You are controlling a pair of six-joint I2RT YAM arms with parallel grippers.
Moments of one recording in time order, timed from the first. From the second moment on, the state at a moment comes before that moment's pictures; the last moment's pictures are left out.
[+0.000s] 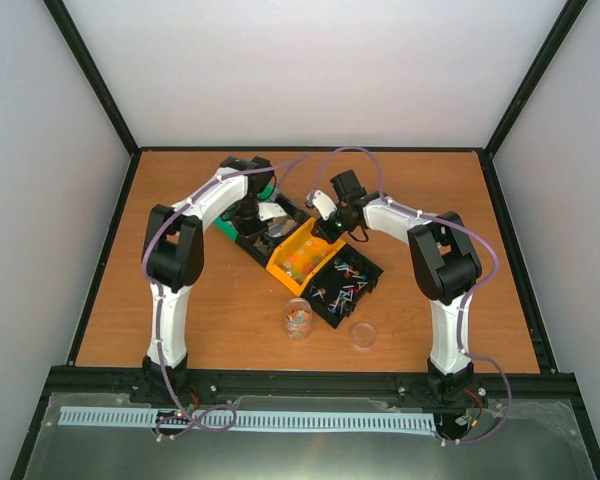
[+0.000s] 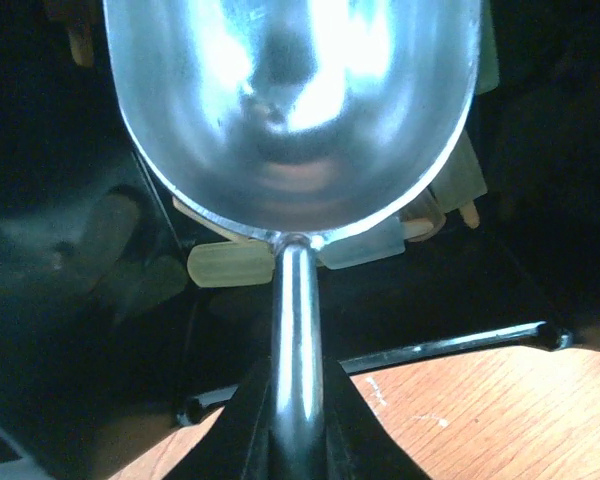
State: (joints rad) left arm -0.41 2.17 1.85 -1.32 -0.02 0.58; right arm 0.48 2.05 1.43 -0.42 -0.42 -0.34
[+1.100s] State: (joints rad) left arm -0.24 1.76 1.23 -0.82 0.27 0.57; right arm 0.46 2.03 1.40 -0.43 -0.45 -0.35
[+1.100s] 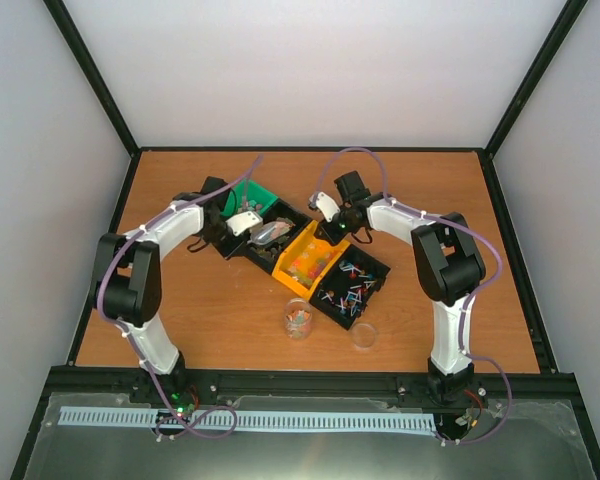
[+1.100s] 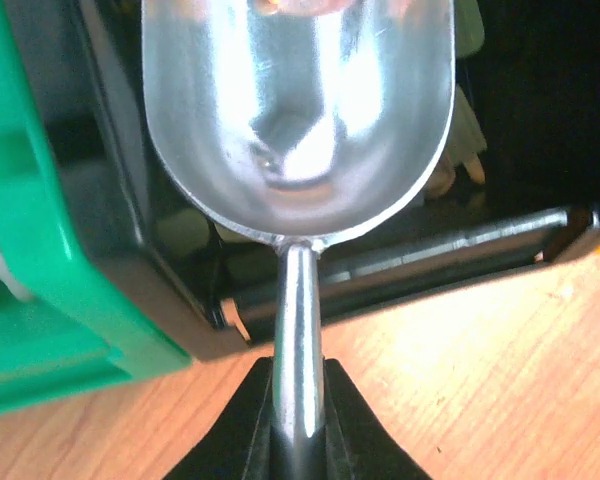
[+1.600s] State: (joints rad) left arm -0.15 1.54 1.03 -0.70 0.43 0.68; right arm 0.44 2.03 1.40 -0.42 -0.47 -0.38
